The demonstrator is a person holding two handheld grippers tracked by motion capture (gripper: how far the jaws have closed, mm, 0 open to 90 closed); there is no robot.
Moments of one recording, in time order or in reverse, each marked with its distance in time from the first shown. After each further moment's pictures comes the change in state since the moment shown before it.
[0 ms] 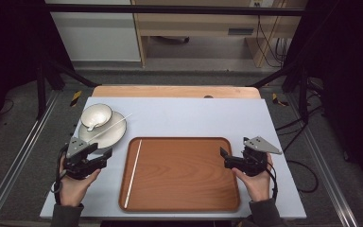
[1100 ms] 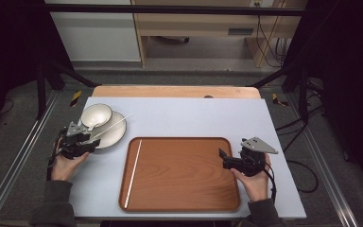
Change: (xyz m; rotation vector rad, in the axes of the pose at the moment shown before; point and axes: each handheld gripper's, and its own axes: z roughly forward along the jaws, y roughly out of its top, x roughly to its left) left arm 0.091 -0.008 0.071 0.166 0.005 0.105; right arm 0.001 -0.005 0.007 0.029 -0.013 -0.018
